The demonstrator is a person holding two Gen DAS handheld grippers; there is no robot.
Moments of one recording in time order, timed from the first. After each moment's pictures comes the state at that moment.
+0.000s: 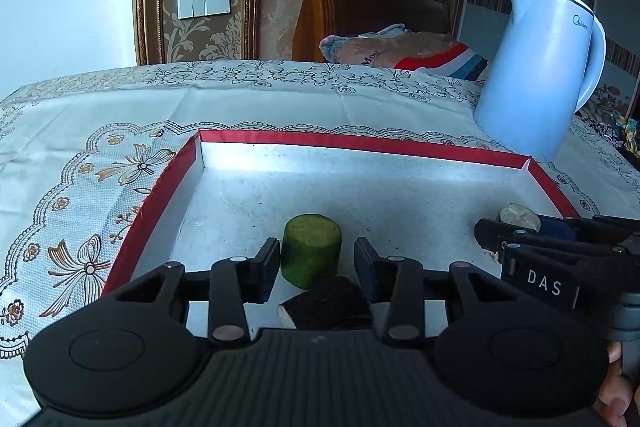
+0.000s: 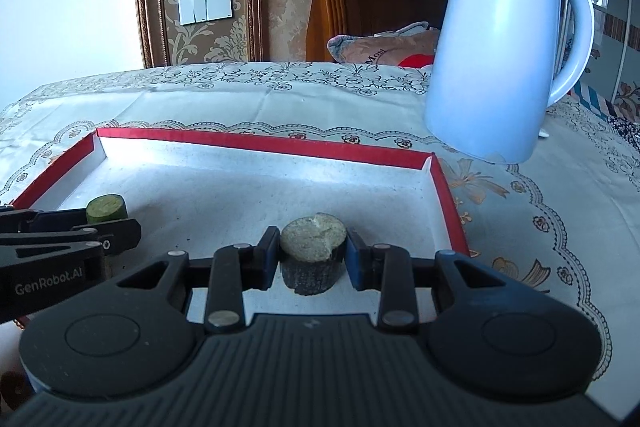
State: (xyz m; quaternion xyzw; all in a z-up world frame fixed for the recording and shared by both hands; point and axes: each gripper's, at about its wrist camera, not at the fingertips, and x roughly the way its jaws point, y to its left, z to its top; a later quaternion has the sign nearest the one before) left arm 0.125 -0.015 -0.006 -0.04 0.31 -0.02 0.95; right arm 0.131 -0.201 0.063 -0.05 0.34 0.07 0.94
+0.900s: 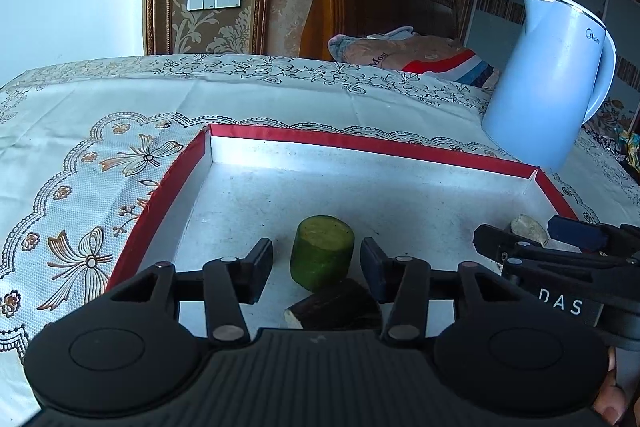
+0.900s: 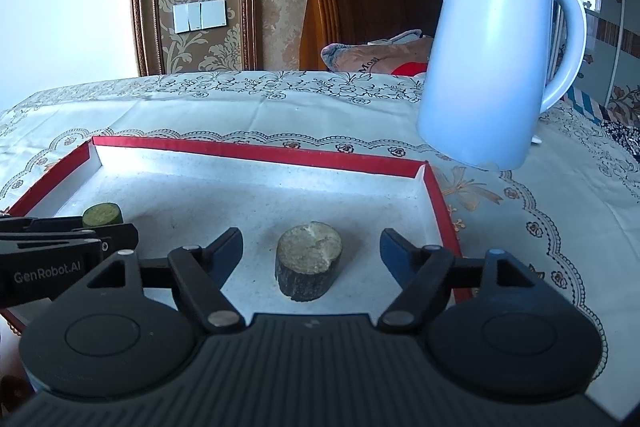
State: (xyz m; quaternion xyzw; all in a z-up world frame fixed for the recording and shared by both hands) left arm 0.128 -0.007 -0.008 -0.06 0.31 -0.02 0.95; right arm 0.127 -0.203 0.066 -0.05 0.32 0.06 0.94
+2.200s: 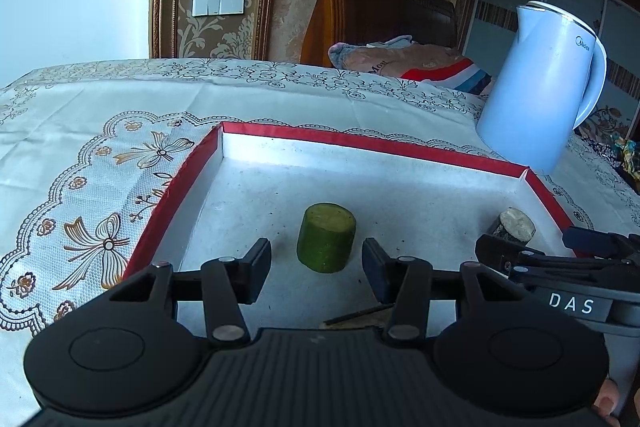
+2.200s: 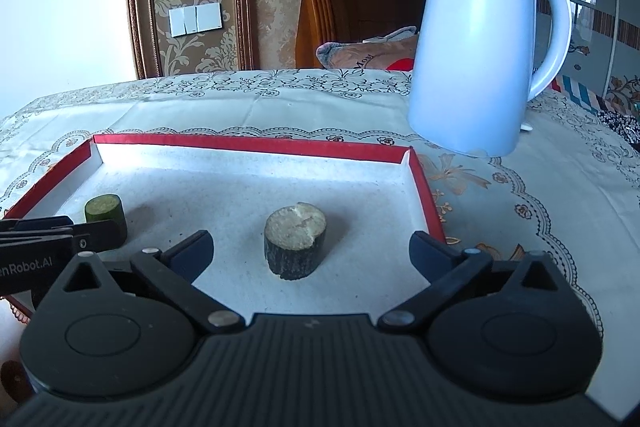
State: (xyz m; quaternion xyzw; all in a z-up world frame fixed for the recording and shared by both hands) left arm 0.108 -0.002 -0.007 -0.07 0.30 -0.02 0.95; right arm 0.114 -0.214 0.066 -0.04 0.32 0.06 0.94
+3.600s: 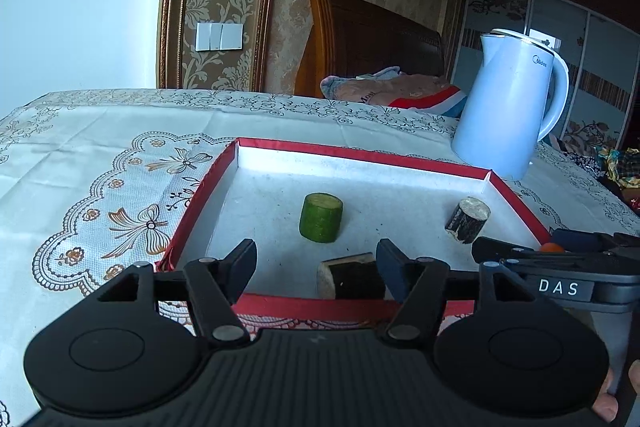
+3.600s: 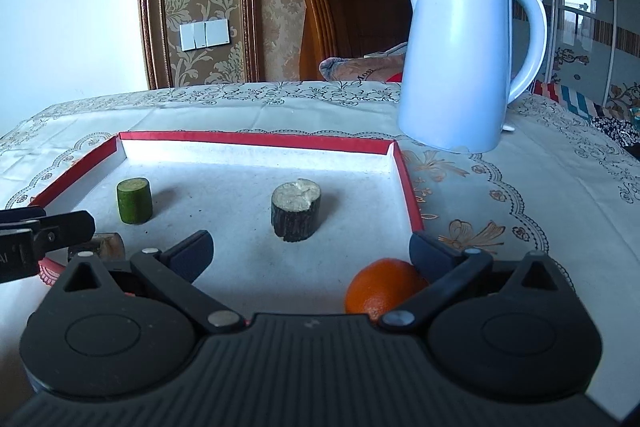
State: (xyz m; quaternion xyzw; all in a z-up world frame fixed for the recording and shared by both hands) left arm 0.036 0.002 0.004 -0.06 0.25 -0.03 0.97; right arm 0.065 -0.226 0.075 -0.04 0.30 0.07 0.95
